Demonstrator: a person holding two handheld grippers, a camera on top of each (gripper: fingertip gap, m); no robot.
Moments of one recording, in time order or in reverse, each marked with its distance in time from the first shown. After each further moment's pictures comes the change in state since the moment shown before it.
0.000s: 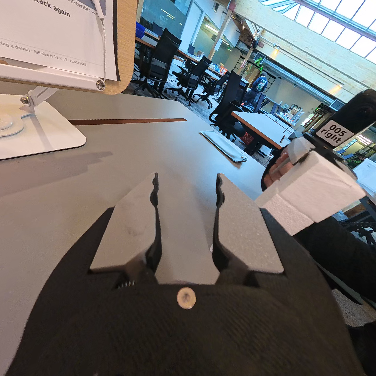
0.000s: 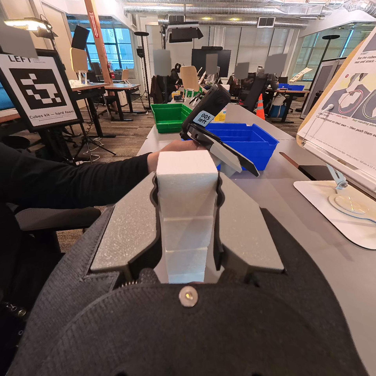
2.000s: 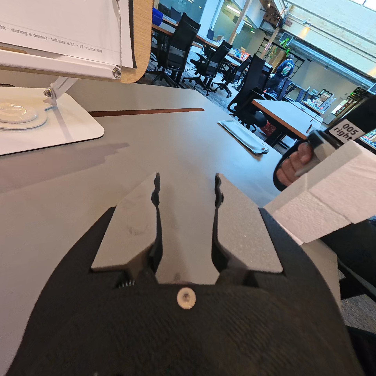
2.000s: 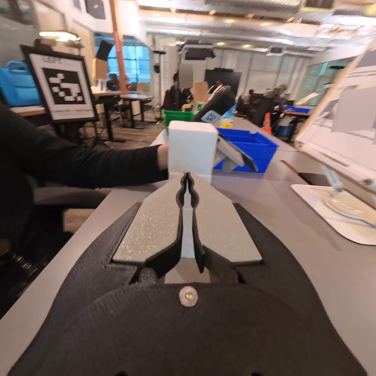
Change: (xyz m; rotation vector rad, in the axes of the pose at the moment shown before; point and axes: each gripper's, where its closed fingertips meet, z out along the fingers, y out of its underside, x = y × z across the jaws) left arm -0.017 0.012 0.004 -0.048 -0.093 0.039; right arm -0.003 0.024 -0.049 0.073 -0.068 -0.062
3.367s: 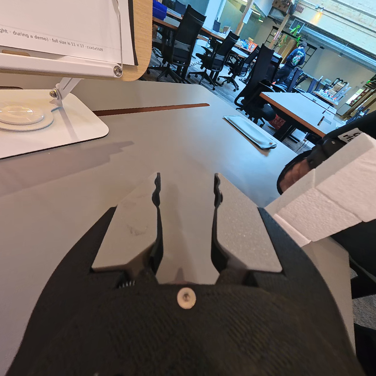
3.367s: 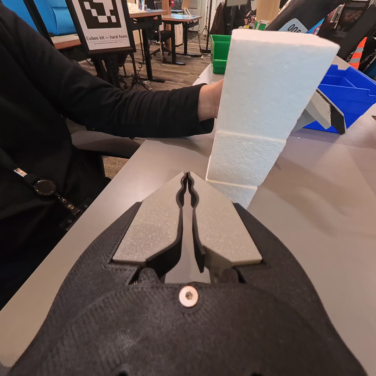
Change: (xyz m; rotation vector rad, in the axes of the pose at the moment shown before) left arm -0.001 0.003 0.001 -0.022 -0.032 0.035; right arm -0.045 0.059 0.022 -0.296 -0.241 0.016
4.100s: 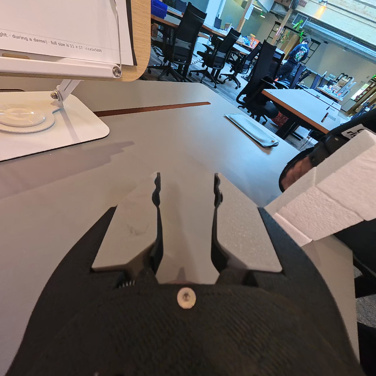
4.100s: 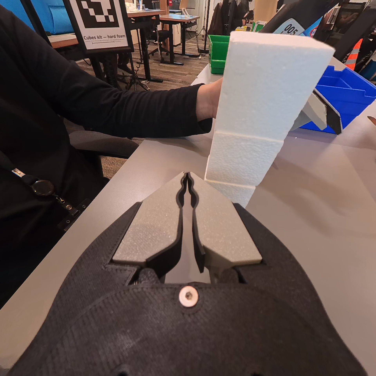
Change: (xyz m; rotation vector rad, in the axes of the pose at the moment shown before) left arm 0.001 0.000 0.000 -0.007 -0.008 0.017; right arm 0.001 0.000 -0.001 0.000 0.010 -0.004
